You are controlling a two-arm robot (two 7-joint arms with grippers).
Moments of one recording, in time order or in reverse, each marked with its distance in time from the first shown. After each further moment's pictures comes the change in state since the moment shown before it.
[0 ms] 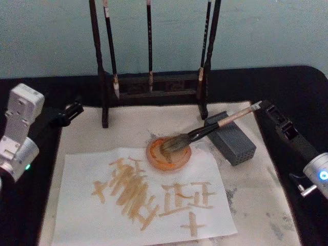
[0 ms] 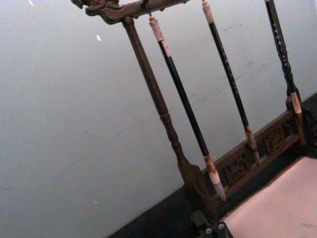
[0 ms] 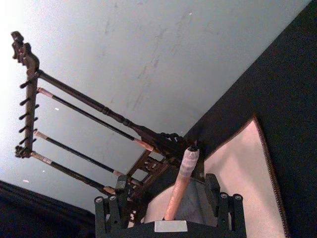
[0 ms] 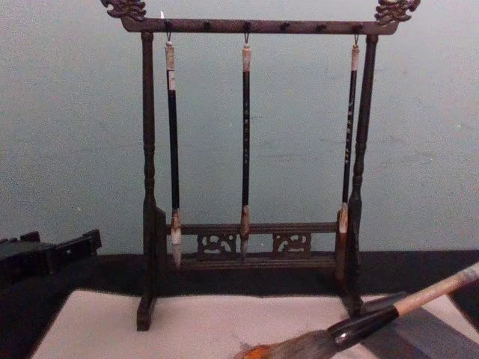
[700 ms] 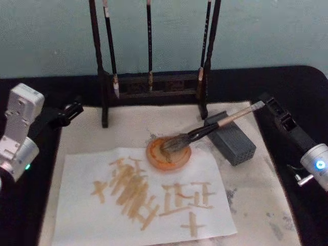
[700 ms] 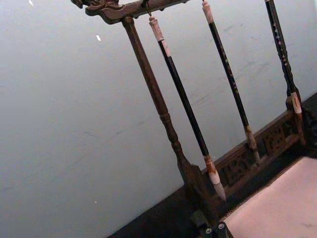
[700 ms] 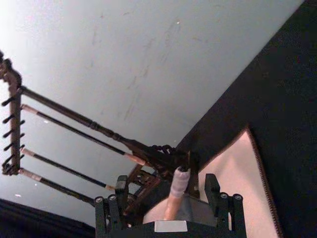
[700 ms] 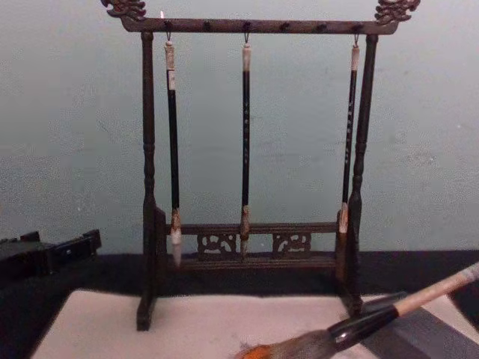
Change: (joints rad) left arm 0.000 0.000 0.000 0.000 0.000 0.000 0.000; right arm 0.075 0.008 -0.044 0.061 0.058 -0.018 -0.046
